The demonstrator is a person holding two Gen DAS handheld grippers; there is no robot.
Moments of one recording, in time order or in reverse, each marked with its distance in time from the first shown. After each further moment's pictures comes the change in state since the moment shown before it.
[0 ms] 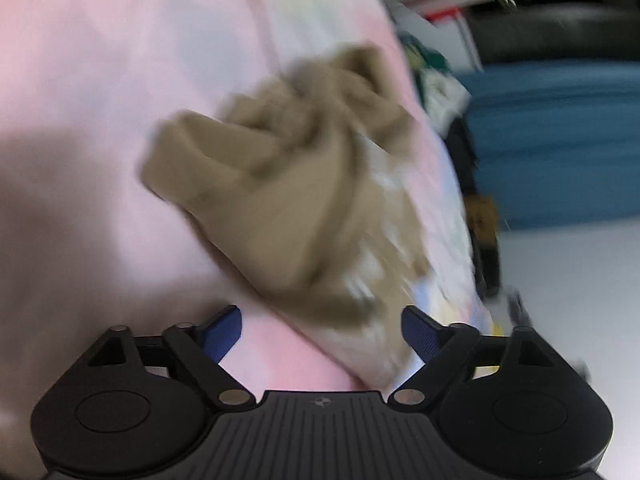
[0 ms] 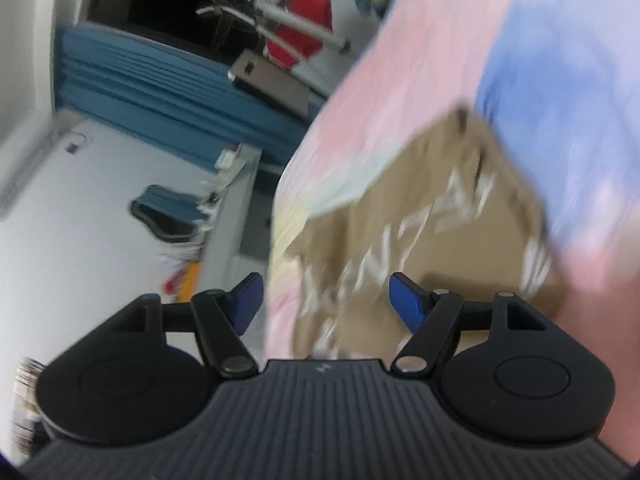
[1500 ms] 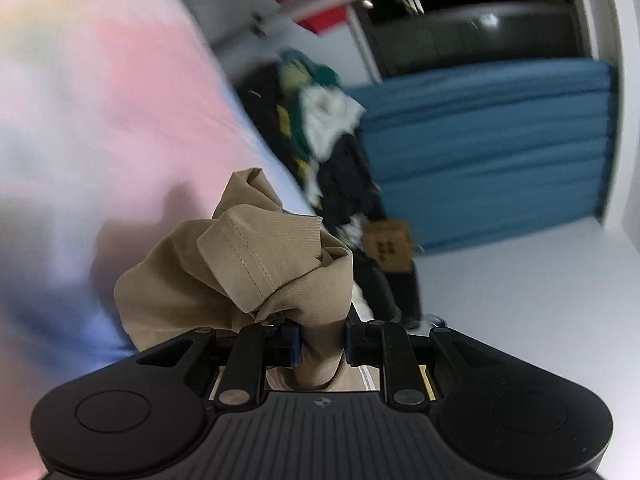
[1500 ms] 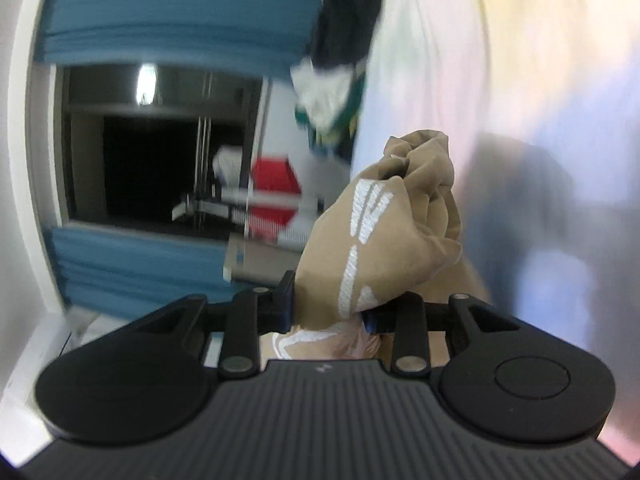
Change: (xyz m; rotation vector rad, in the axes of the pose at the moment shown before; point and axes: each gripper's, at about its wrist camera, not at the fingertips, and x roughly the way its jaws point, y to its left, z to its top) left arm 0.141 -0.268 0.012 0.165 0.012 -0.294; right arm -0.104 -0.023 0.188 0.234 -0.498 0.001
